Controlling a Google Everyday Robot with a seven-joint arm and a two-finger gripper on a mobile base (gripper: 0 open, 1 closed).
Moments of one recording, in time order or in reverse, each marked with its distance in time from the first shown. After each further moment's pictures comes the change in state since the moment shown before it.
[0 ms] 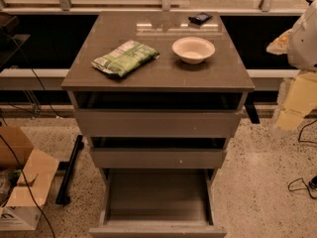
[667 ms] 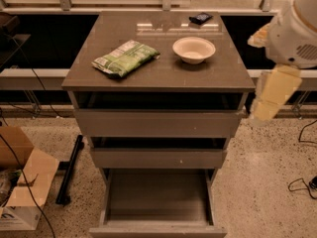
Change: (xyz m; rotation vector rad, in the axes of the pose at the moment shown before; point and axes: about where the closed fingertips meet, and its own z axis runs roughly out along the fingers) arm -0.030 -0.015 0.011 0.027 -0.050 -0.044
